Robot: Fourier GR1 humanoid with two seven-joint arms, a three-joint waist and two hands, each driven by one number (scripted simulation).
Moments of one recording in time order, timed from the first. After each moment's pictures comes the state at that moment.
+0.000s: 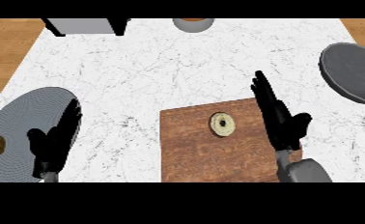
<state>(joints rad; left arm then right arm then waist) 0.04 0.32 -0.08 -1.29 0.21 0.15 -0.05 -0.13 -0.20 0.29 -1.47 -0.21 -0.26 0.00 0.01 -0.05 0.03</state>
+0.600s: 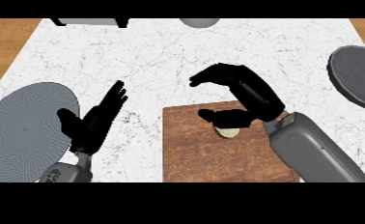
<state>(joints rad) -0.09 0.22 -0.20 -1.41 0.29 0.02 0.07 -0.55 -0.39 0.54 -1.47 0.22 -0.09 -0.18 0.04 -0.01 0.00</state>
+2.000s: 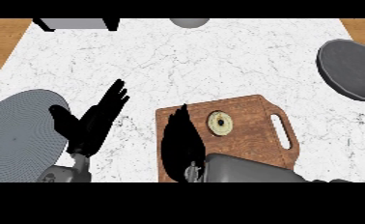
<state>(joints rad) -0.07 0.20 -0.19 -1.51 0.33 0.03 0.17 -0.81 -0.18 1.08 -1.53 0.75 0.91 0.72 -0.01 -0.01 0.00</state>
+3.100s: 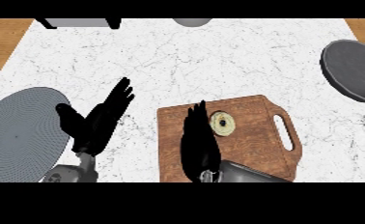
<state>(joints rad) -0.08 0.14 -0.18 -1.55 0.27 0.02 0.21 -0.66 -0.23 1.08 -1.54 1.09 0.94 0.70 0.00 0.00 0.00</state>
